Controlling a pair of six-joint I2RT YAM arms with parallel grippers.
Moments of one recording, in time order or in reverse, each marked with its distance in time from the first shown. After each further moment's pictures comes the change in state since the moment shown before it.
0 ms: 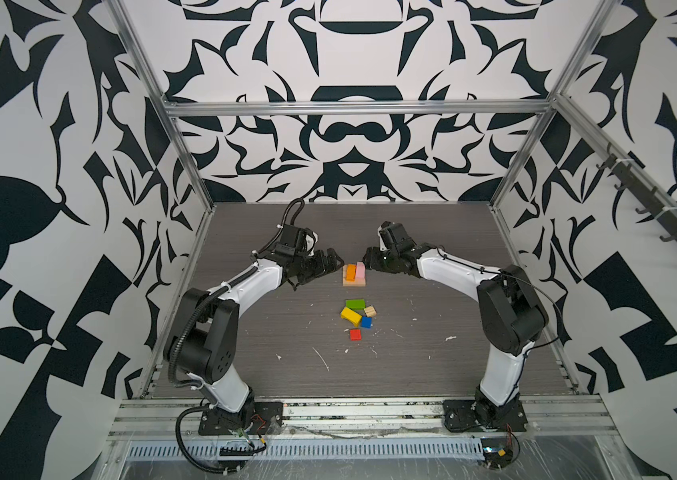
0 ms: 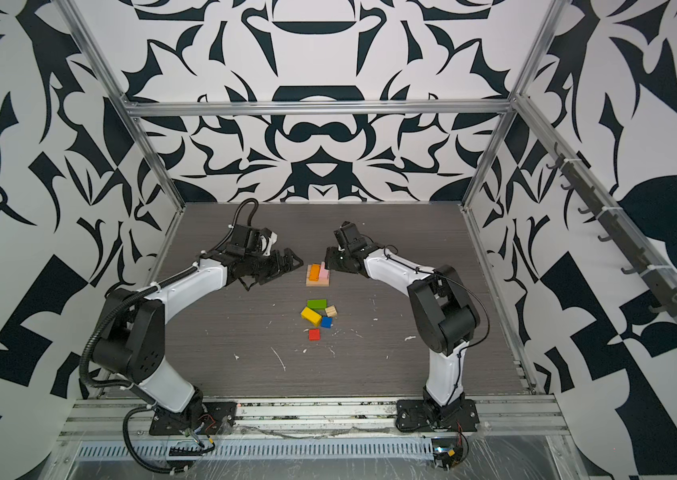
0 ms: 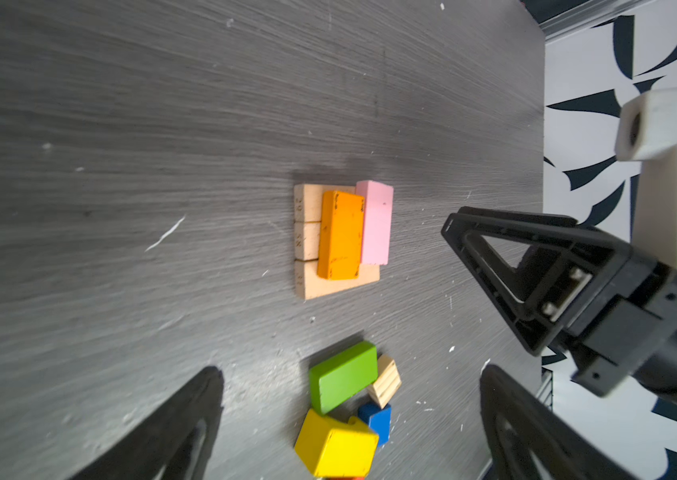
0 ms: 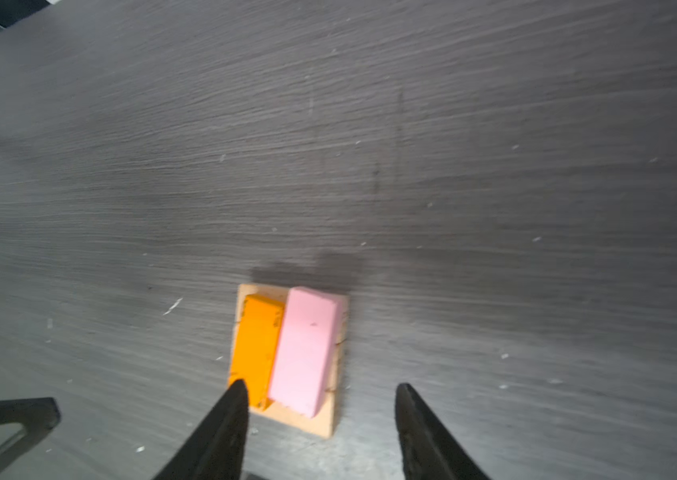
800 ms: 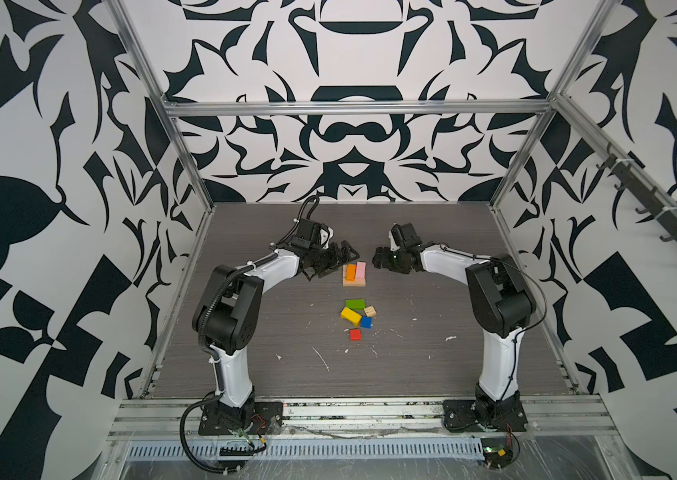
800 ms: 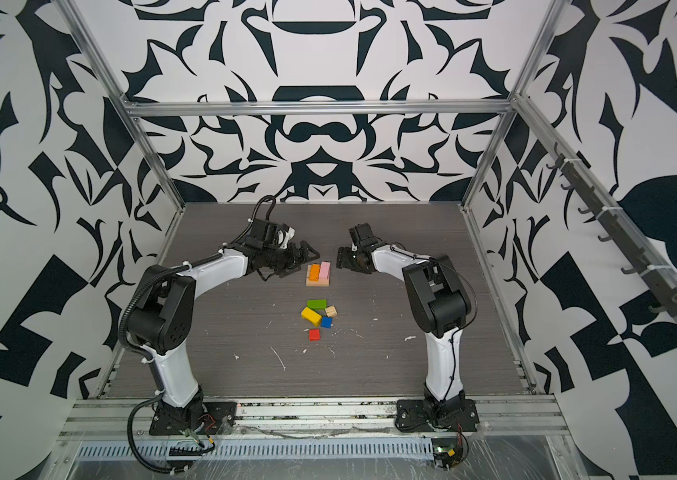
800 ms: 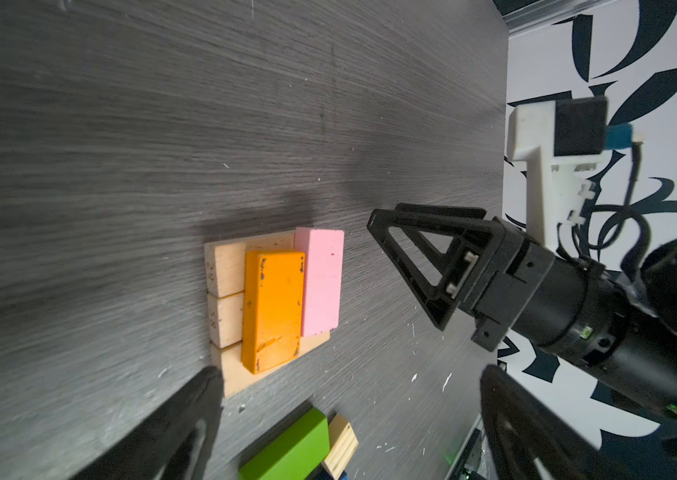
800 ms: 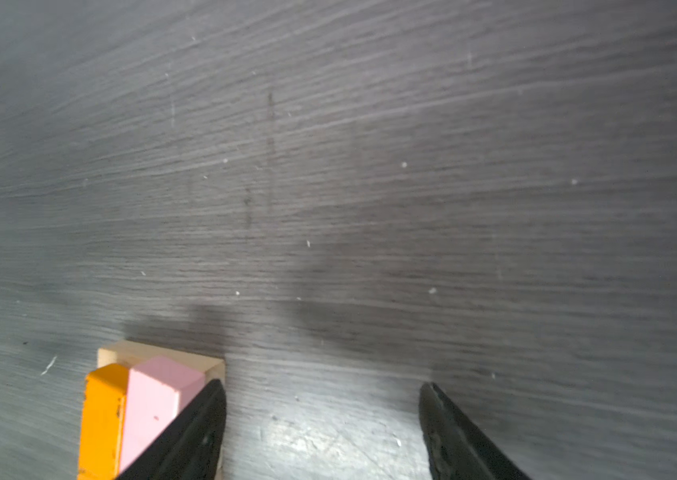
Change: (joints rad) left arm -0.042 0.212 0.140 0.112 0.105 -0.097; right arm -0.110 0.144 0.035 0.038 -0.065 -0.069
